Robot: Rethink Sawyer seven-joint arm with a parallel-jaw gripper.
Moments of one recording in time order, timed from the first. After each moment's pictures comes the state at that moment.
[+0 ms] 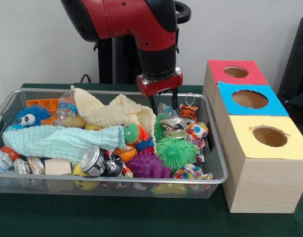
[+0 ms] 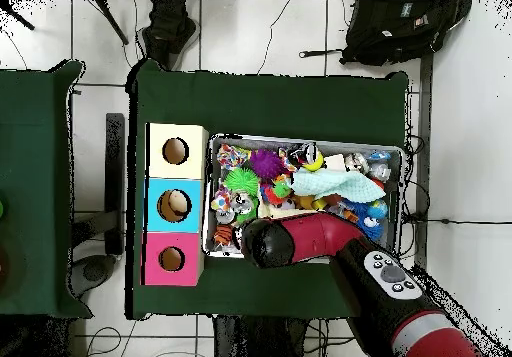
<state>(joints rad) -0.60 -0.56 0.42 1.90 -0.54 0.44 1.58</state>
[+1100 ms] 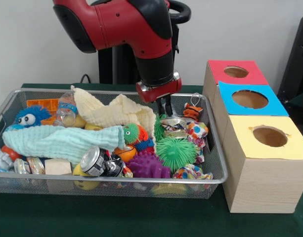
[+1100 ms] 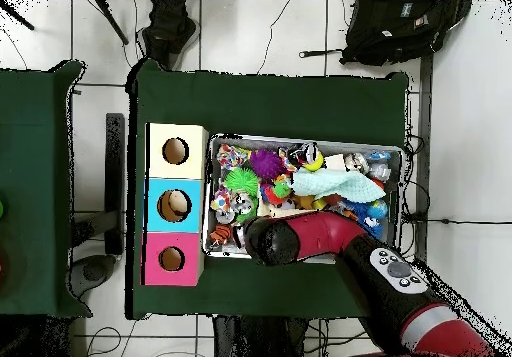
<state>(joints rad) -0.66 -0.51 0.48 1.89 -0.58 0.44 1.58</state>
